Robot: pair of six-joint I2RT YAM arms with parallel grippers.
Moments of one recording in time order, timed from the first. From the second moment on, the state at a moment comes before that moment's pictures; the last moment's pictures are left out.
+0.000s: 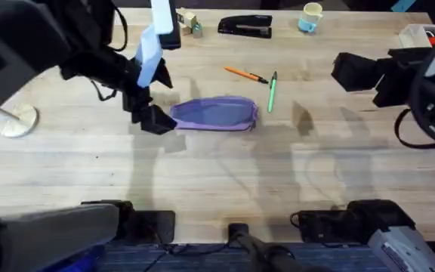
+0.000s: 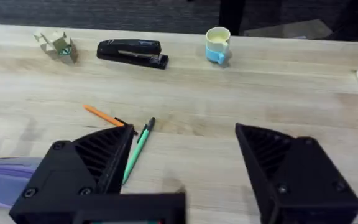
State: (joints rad) left arm 0.00 1.44 1.07 -1.03 0.53 1.34; right arm 0.00 0.62 0.67 -0.41 -0.08 0.00
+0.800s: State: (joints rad) left arm 0.00 1.63 1.07 -0.97 0.64 1.36; right arm 0.02 0.63 0.67 -0.46 -0.19 -0.01
